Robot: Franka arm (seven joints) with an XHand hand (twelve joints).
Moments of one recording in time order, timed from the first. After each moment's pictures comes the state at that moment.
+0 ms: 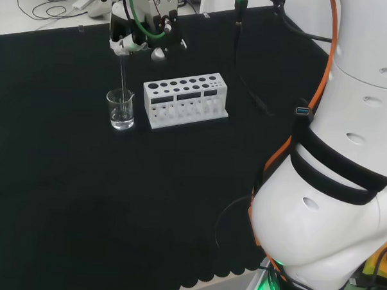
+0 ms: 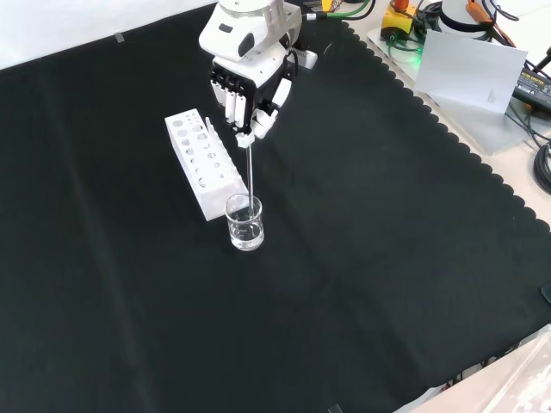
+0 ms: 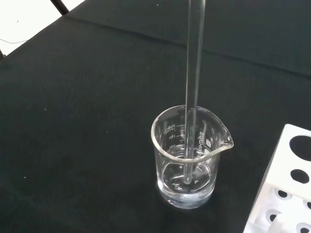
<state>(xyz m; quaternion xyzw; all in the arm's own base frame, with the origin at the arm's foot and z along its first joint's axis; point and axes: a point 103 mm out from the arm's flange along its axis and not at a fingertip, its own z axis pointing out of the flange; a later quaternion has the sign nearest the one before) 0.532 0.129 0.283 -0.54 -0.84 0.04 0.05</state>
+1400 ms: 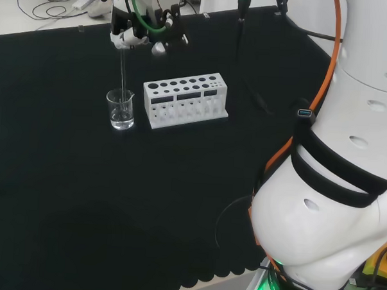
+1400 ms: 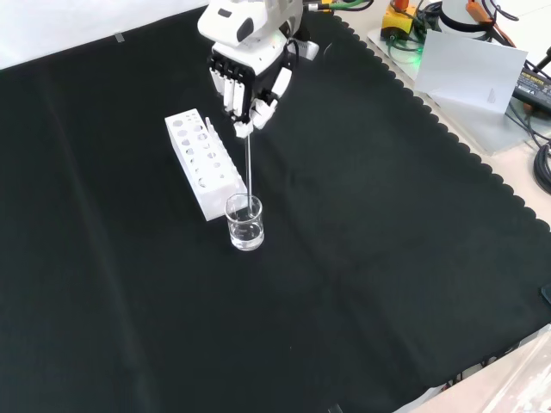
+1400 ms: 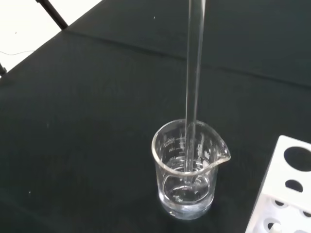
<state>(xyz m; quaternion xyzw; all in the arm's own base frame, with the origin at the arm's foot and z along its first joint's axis) 0.529 0.125 0.301 -0.55 -0.83 0.03 0.05</state>
